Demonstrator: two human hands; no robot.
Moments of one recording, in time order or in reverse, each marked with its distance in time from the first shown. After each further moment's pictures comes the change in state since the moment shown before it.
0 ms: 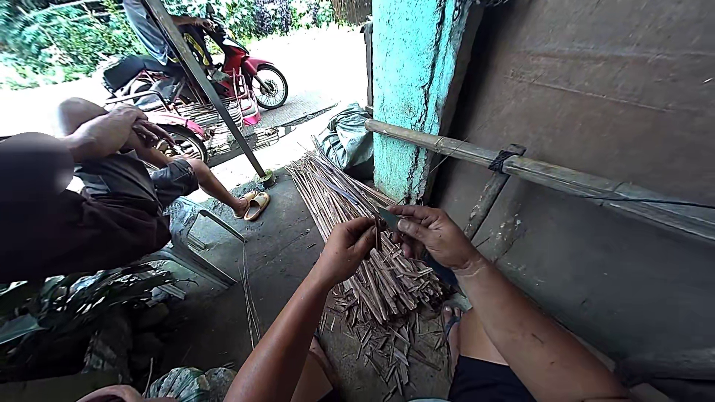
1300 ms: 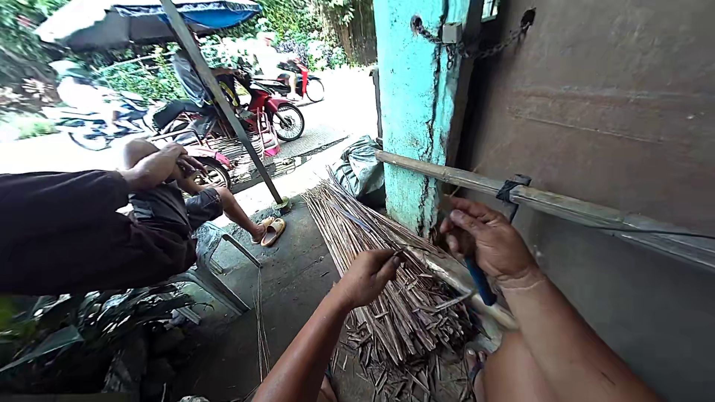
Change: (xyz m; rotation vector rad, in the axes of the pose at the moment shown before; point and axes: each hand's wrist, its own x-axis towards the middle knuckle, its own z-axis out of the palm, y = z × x) left_hand 0.009 0.008 0.006 0.232 -0.172 0.001; right_hand -0.007 -0.048 -0.033 -0.001 0.284 -0.132
